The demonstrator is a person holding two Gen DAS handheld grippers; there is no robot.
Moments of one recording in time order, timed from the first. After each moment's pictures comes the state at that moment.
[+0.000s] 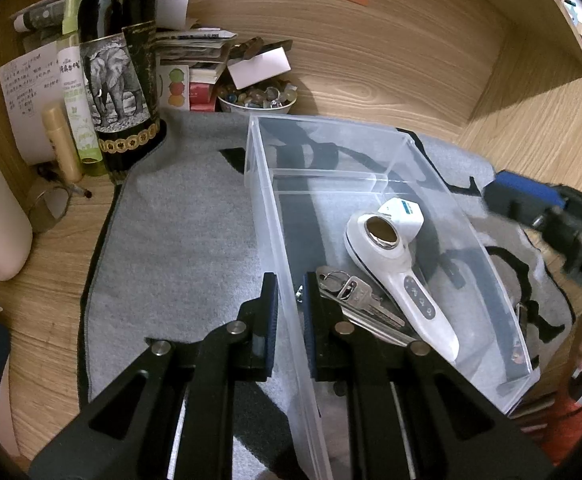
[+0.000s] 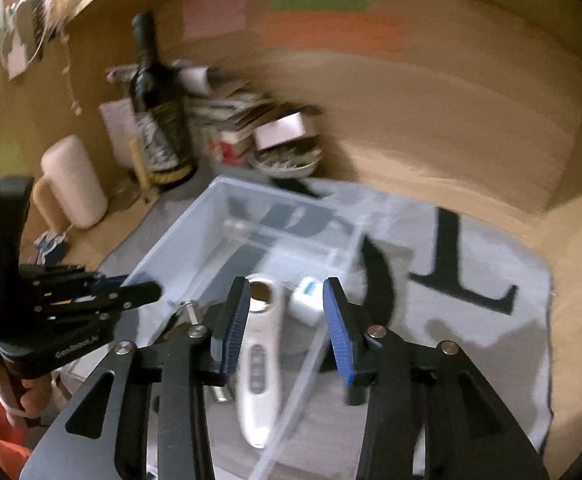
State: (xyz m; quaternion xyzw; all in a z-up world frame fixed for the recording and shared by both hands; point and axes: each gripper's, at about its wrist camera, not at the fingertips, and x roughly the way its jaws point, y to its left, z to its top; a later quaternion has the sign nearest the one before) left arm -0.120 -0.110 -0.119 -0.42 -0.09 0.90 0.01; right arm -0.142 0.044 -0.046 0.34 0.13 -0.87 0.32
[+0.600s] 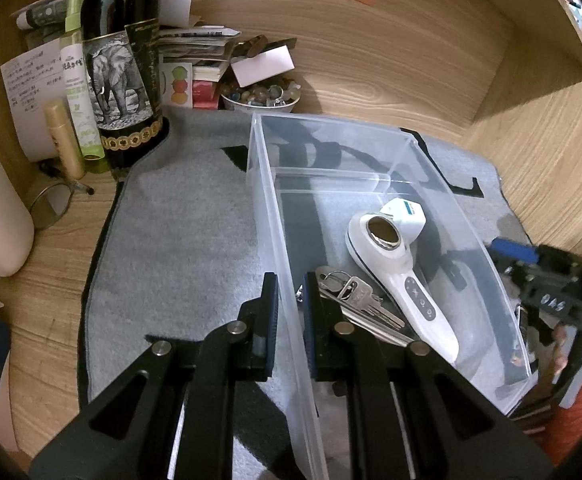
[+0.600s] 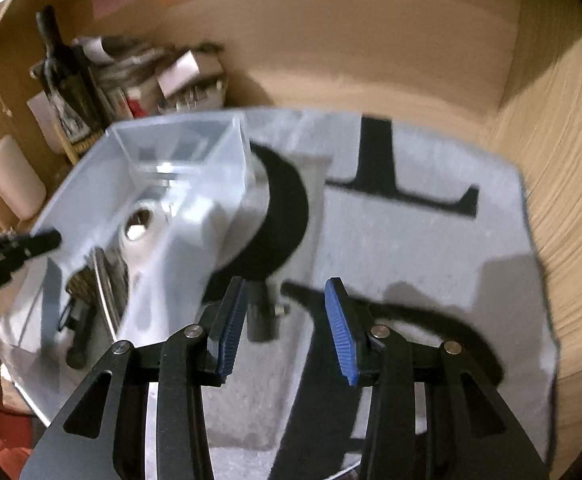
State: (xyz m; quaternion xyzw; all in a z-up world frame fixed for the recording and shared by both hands) left arm -0.122 -0.113 -0.120 -0.42 -0.10 0.90 0.01; right arm -0.173 0.105 -0.107 0.44 0.09 -0.86 0.25
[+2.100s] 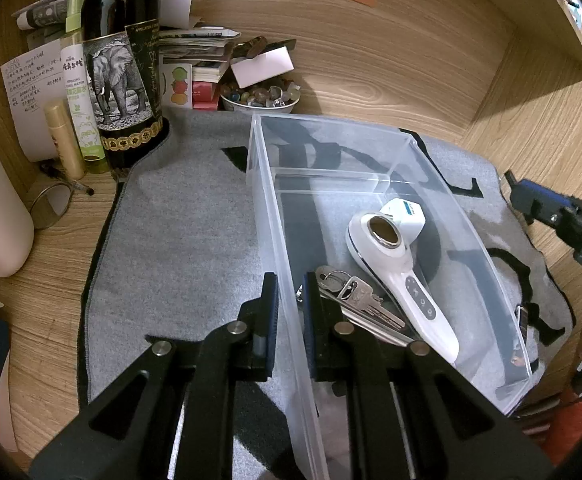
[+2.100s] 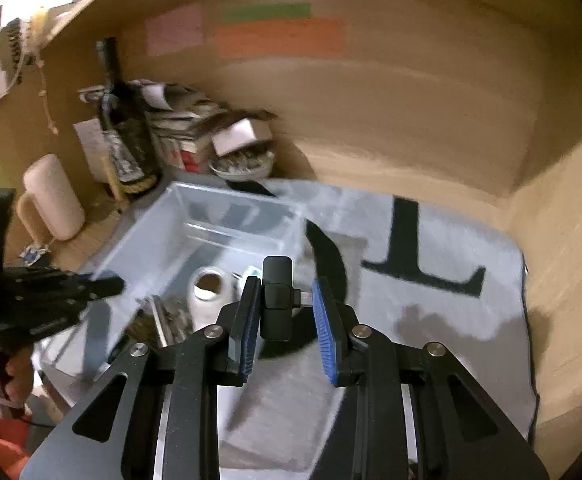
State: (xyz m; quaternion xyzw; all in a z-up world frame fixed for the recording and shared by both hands) left arm -0.123 -0.114 -0.119 -0.42 -0.10 0.90 0.01; right arm -0.148 0.074 -0.048 0.33 0.11 -0.89 0.30
